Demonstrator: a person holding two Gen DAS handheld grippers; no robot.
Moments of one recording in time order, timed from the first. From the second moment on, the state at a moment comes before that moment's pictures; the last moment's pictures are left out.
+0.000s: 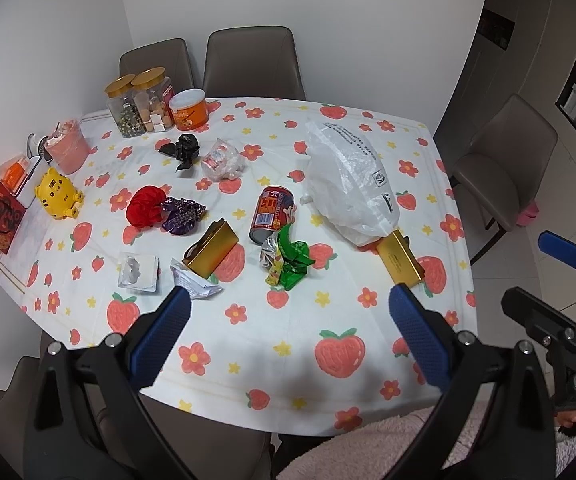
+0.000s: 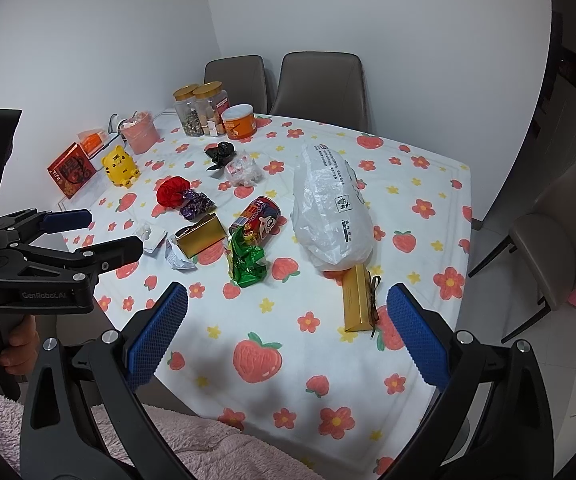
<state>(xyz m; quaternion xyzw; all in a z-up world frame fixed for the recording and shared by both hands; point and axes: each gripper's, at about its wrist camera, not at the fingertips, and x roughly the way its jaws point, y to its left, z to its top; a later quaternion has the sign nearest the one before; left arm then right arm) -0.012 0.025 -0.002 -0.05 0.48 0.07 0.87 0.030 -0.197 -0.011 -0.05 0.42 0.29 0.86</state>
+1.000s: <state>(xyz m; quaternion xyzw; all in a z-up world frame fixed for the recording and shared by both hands) 0.041 0.030 -0.125 -0.06 0.52 0.08 0.85 0.106 -0.182 -0.107 -0.10 0.46 0.28 0.84</state>
